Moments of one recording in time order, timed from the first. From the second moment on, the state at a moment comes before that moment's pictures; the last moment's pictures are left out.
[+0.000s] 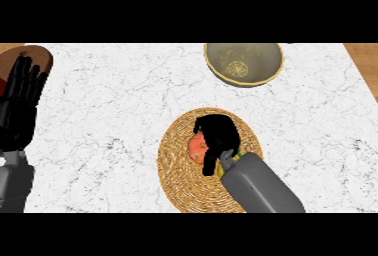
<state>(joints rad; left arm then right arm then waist) -0.25 0.33 0.20 -1.48 0.16 0.04 -0.04 -0.52 -0.01 0.52 -1.17 0.85 0.16 0.58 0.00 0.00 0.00</state>
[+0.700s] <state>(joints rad) -0.25 0.33 0.23 -1.49 0.16 0.04 -0.02 -0.51 -0.45 0.28 -1.13 0.81 0.22 0.20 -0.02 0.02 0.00</state>
